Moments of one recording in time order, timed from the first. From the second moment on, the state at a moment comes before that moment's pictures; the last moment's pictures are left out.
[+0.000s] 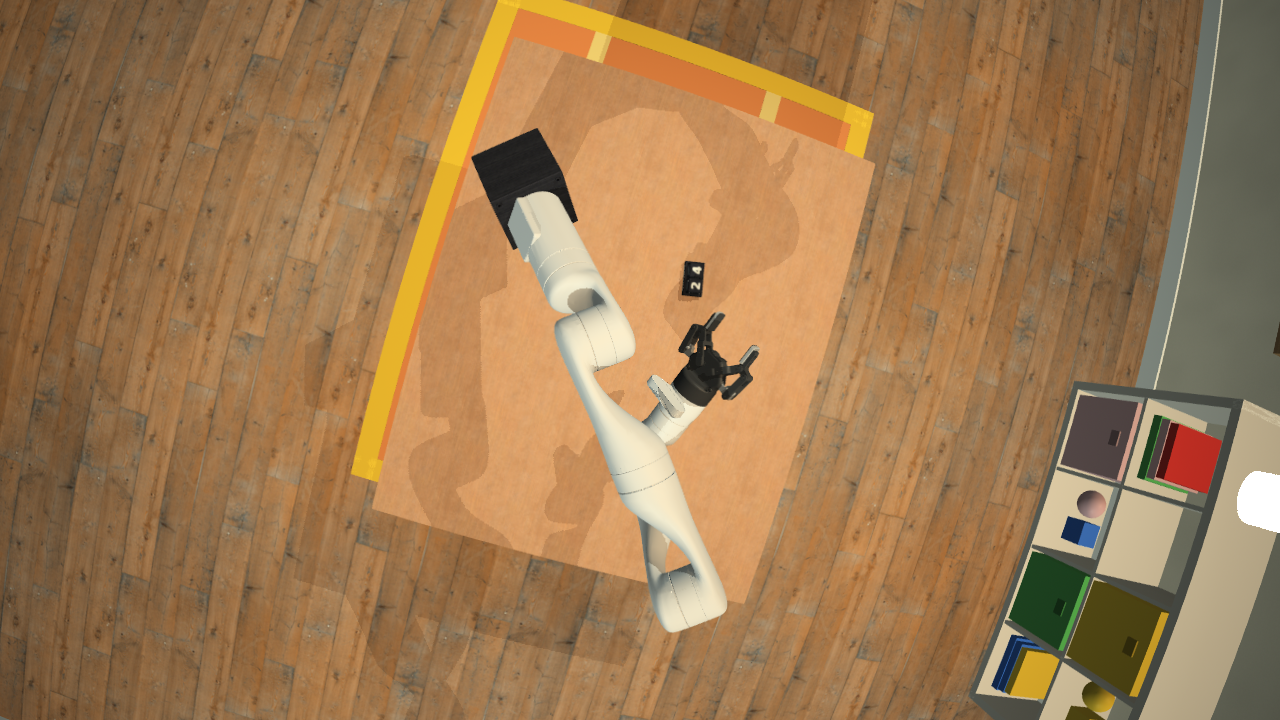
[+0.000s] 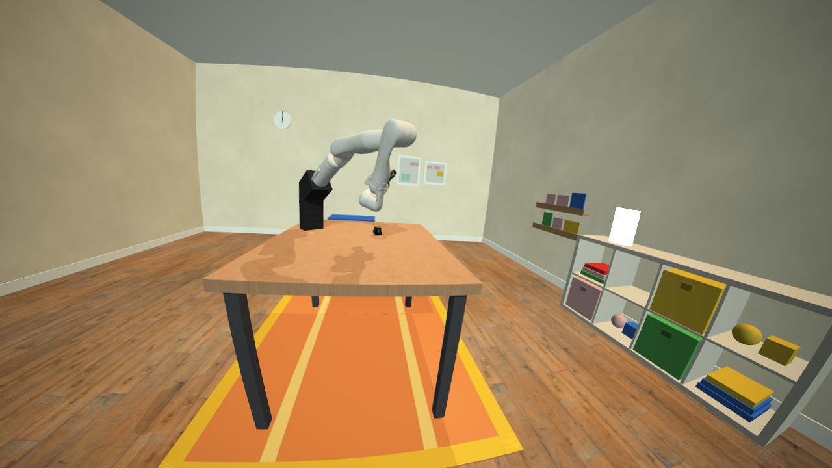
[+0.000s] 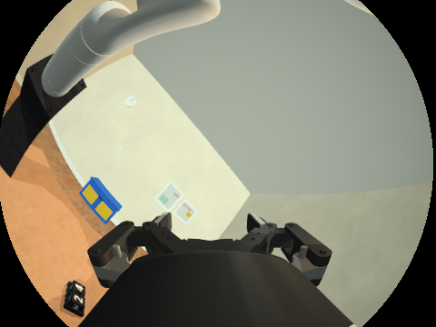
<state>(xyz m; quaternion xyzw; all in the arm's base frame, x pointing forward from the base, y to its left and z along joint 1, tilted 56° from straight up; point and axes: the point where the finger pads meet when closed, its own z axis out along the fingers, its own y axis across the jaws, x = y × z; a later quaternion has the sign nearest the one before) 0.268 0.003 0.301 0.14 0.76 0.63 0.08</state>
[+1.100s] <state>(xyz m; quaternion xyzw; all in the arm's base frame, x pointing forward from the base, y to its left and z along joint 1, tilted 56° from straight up) 0.259 0.012 0.276 0.13 0.80 0.59 0.01</state>
